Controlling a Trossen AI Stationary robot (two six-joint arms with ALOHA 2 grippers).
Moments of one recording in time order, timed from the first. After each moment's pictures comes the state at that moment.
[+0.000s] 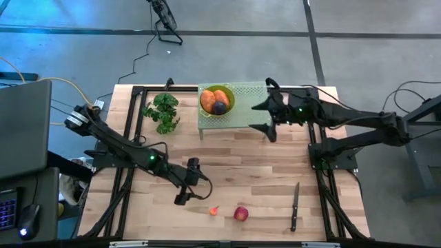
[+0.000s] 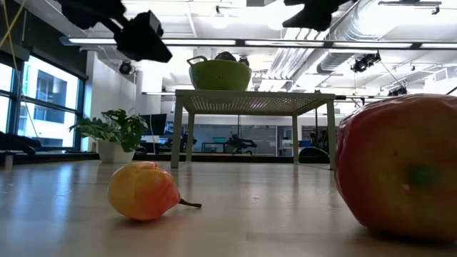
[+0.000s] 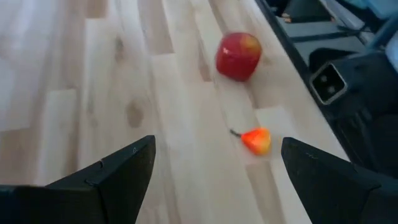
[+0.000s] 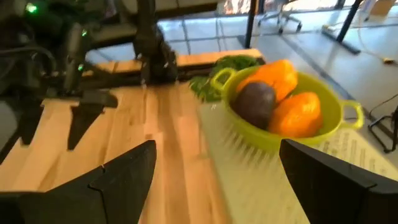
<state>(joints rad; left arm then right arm) -0.47 1.40 0.84 -0.03 -0.12 -0.21 -0.17 1.05 0.98 -0.28 -0.04 0.02</state>
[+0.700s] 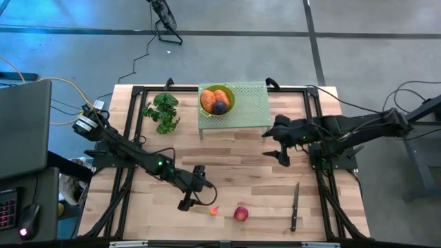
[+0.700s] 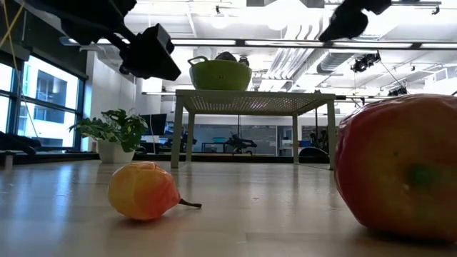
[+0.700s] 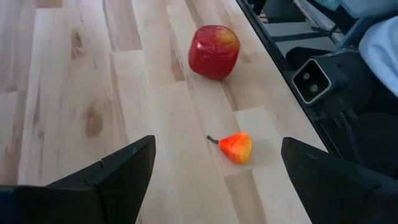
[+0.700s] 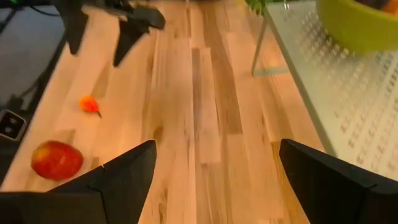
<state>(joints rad) -0.47 1.52 0.84 0.12 -0.03 -0.21 0.13 0.97 0.90 -0.55 0.10 0.16</state>
